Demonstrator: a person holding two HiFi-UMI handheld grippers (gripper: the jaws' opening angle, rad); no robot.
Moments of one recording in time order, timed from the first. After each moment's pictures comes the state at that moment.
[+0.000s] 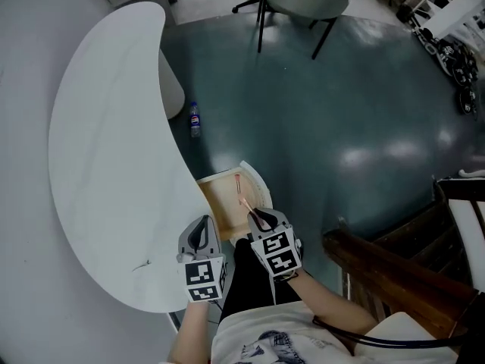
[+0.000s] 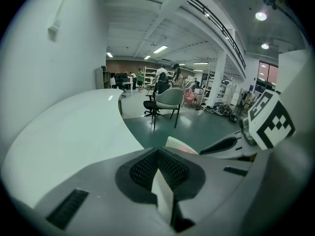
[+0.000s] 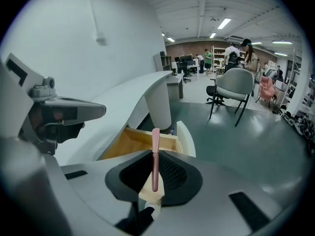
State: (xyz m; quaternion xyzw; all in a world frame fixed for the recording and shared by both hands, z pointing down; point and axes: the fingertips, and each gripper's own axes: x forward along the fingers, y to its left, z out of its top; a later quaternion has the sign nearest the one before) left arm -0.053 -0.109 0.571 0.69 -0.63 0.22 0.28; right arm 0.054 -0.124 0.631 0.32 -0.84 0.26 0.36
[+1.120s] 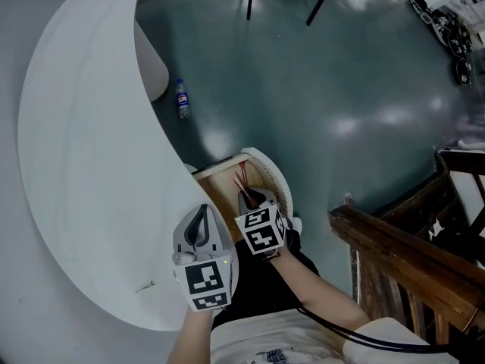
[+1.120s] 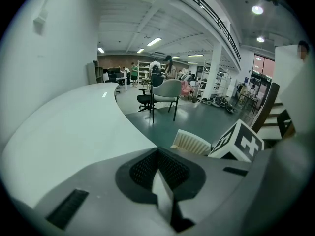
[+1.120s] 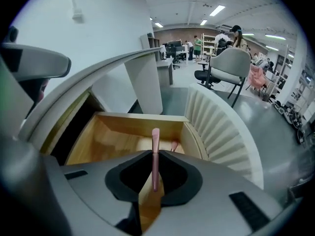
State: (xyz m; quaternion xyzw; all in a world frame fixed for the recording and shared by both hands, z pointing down) left arm -0.082 -0.146 0.616 0.71 -0.60 0.26 0.28; right arm 0.000 -0.152 0.753 0.36 -0.78 0.29 0.42
